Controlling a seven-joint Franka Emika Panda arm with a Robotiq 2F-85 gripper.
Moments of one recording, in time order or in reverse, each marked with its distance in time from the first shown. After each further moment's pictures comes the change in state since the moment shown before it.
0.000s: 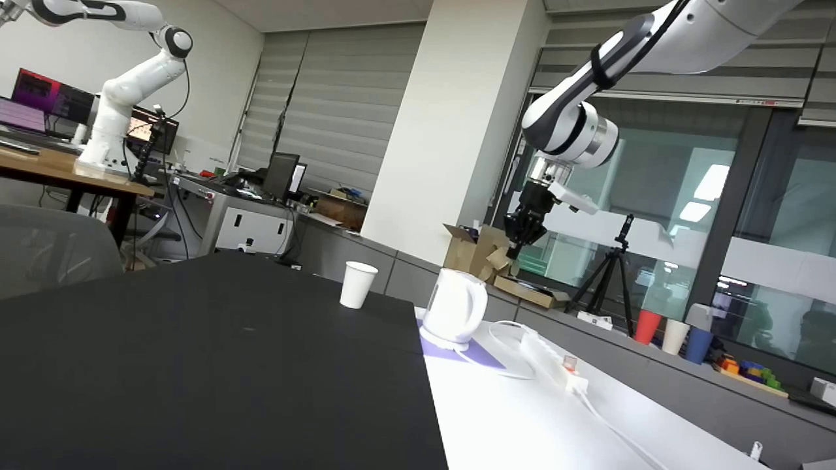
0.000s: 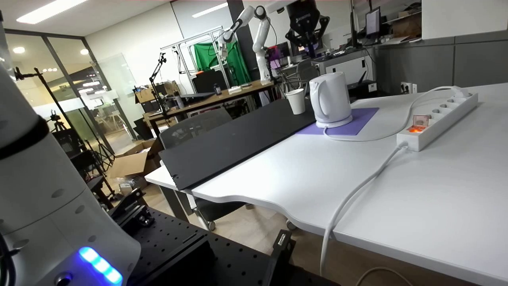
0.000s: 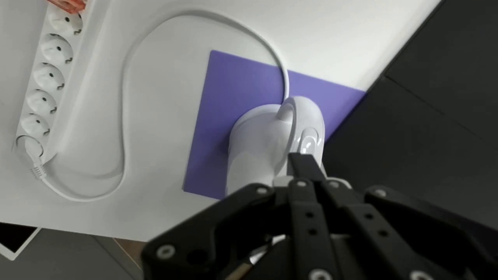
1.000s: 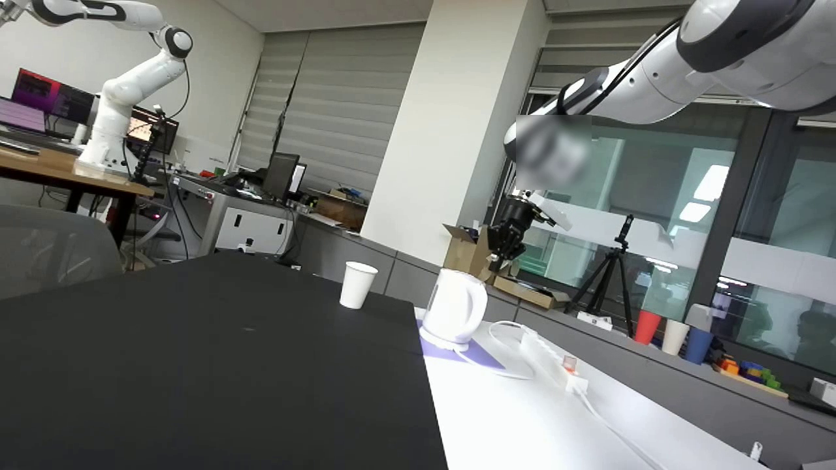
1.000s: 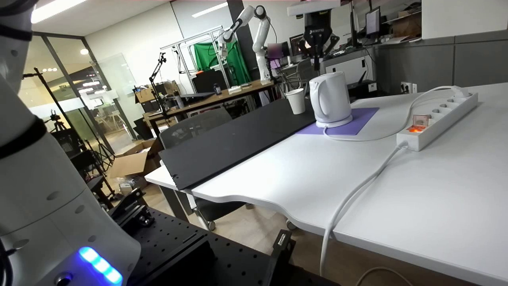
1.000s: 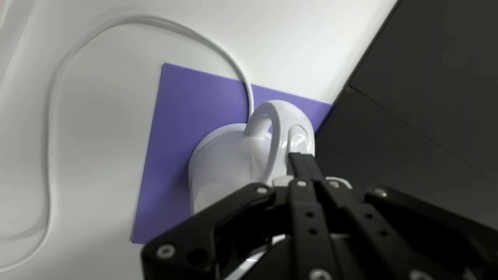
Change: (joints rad) arm -0.088 0.341 0.077 0.493 0.079 -0.408 -0.027
